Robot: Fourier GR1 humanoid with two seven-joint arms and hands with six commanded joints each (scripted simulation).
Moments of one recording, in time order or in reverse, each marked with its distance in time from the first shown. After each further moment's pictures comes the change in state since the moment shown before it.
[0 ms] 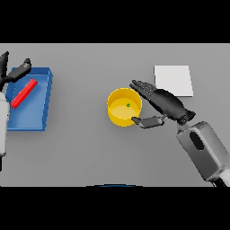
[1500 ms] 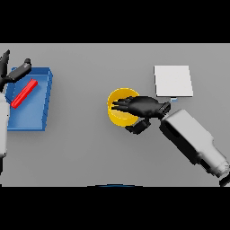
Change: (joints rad) left arm 0.005 -0.015 0.020 -0.001 0.027 0.014 -0.043; right arm -0.253 0.023 0.265 0.331 0.190 0.154 -0.159
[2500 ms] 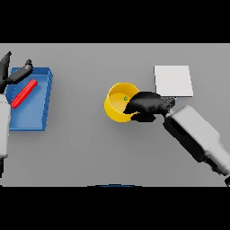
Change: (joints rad) left arm 0.014 -0.007 -0.007 -0.009 -0.007 0.007 -0.003; right arm -0.017 -0.052 -0.018 -0.100 -0.051 0.096 0.049
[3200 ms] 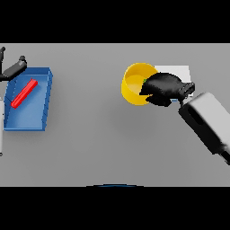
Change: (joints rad) left arm -0.018 0.034 0.019 0.000 0.013 -0.018 -0.015; right arm -0.056 -0.118 -0.094 -0.066 -0.042 0.038 0.112
